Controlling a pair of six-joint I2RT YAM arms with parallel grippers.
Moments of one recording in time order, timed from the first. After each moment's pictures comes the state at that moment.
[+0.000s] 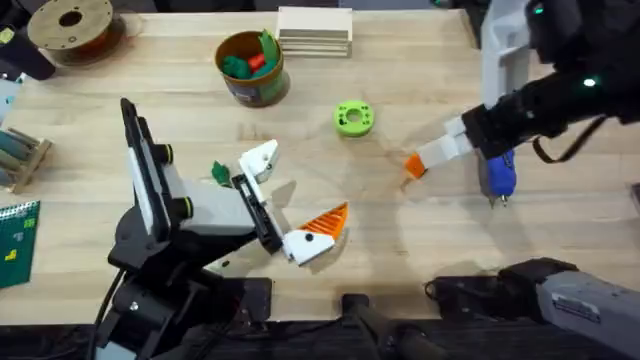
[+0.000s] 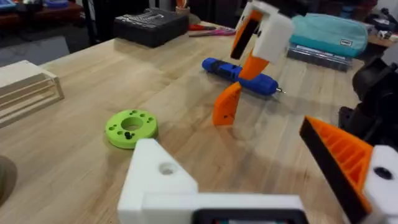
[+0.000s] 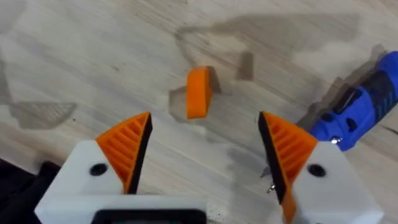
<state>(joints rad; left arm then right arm) -0.36 0.01 0.01 -0.06 0.71 -0.06 0.21 1.22 1.06 -1.13 -0.16 -0.22</state>
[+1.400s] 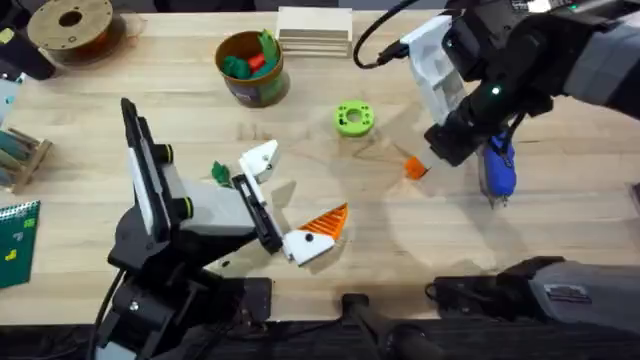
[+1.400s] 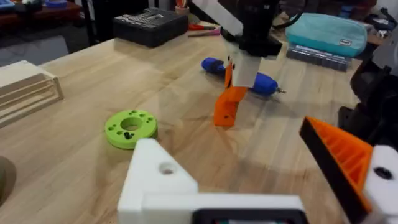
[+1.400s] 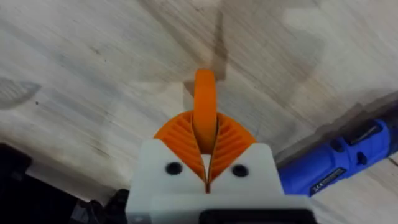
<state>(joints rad) -0.36 0.01 0.01 -0.06 0.71 -0.06 0.34 1.46 1.07 -1.09 -0.05 -0.31</state>
